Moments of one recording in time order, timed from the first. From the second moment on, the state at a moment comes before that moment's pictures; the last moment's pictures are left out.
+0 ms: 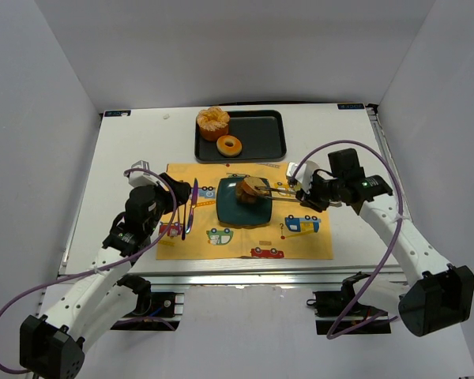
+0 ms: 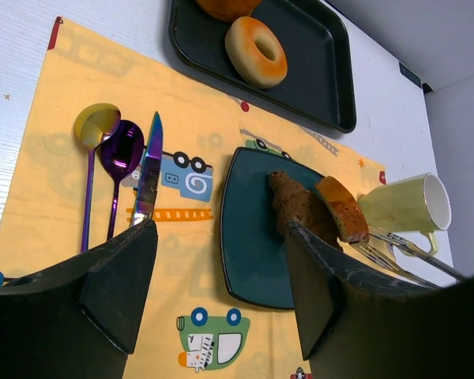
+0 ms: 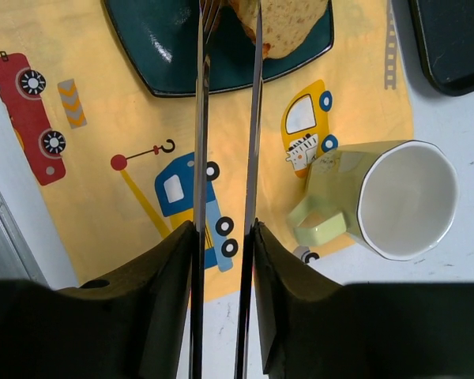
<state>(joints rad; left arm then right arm) -0.41 0.77 0.52 -0.06 -0.20 -0.71 0.34 1.16 0.99 -0.75 -0.49 -0.90</state>
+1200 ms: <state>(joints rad) -0.41 0.77 0.52 -0.06 -0.20 -0.71 0.34 0.92 0.97 -0.75 -0.57 -0.84</state>
